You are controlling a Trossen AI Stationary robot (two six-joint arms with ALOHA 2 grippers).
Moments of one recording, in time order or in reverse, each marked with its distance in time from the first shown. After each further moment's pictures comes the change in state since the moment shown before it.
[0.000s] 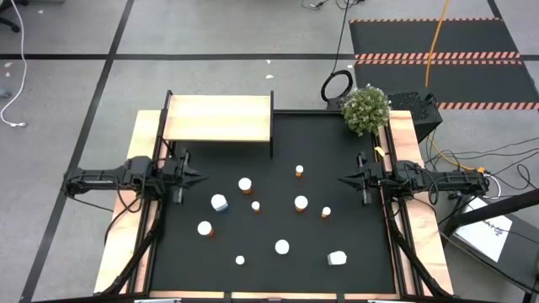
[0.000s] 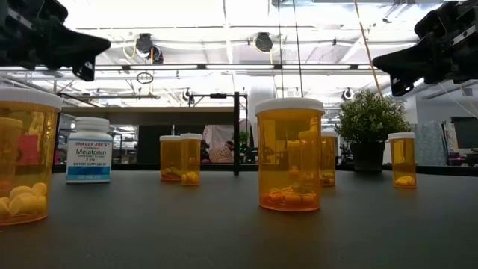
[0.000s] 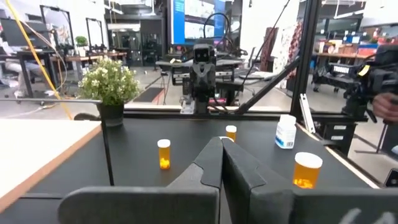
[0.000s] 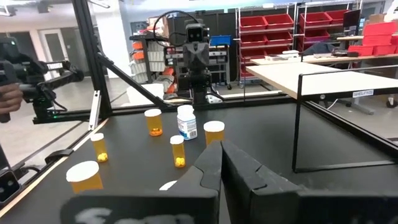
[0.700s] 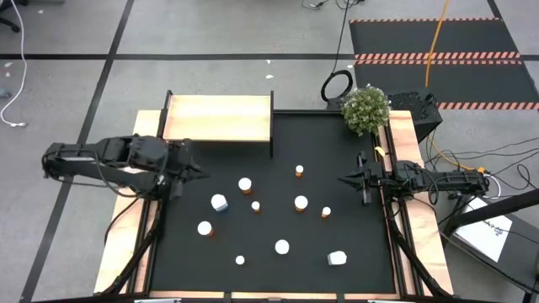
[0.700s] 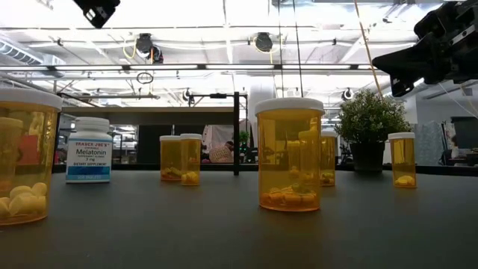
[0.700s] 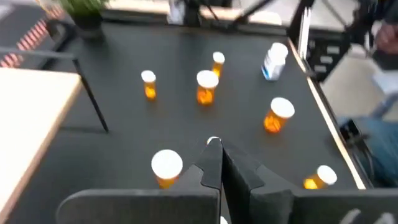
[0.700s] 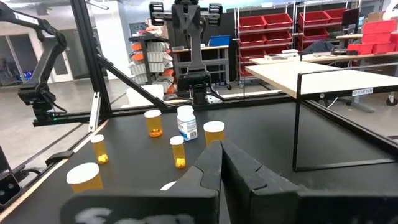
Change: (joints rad) left arm -0.072 0.693 0.821 -0.719 -0.009 -0.116; right arm 0.000 0.000 0.000 -0.001 0.005 0.023
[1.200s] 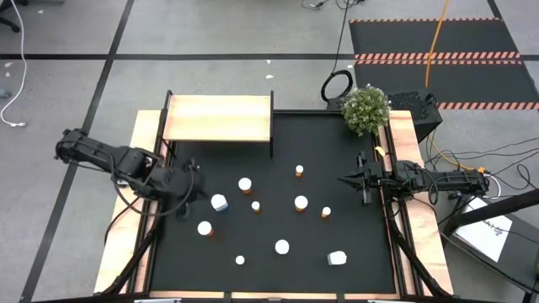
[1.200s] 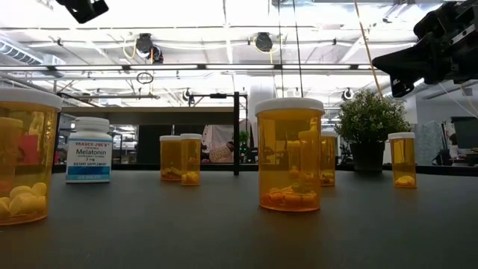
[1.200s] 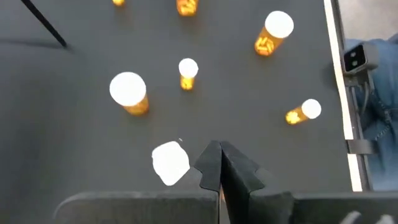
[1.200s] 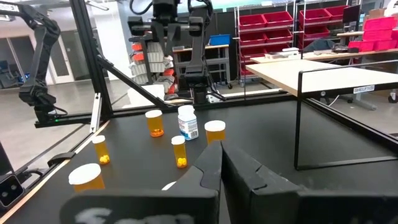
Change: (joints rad) left arm -0.297 0.274 0.157 -0.281 -0.165 -0.290; right arm 0.000 0.002 0.000 -0.001 -0.001 0.004
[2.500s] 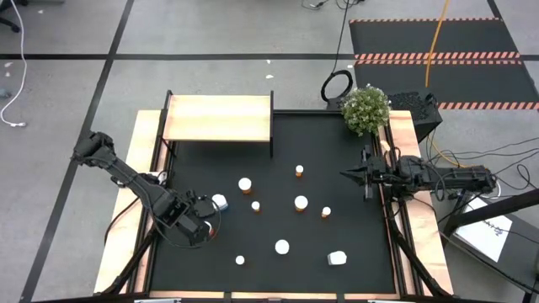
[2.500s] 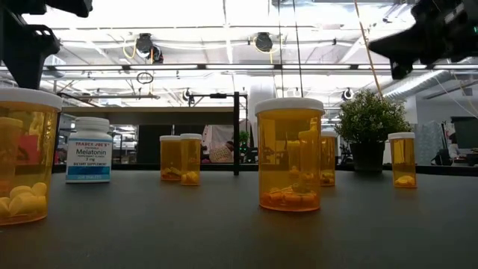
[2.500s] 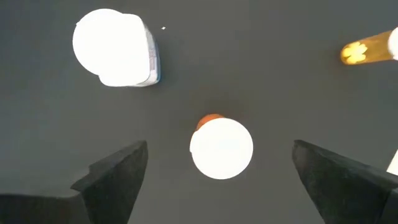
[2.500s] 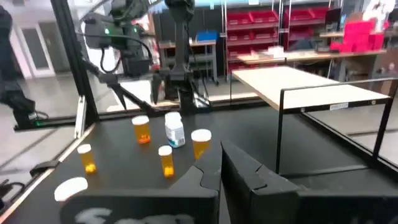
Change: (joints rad) left arm -0.231 0.331 -0.060 -0.031 -0.004 -0.560; right arm 0.000 0.177 0.168 -0.073 0.059 -0.027
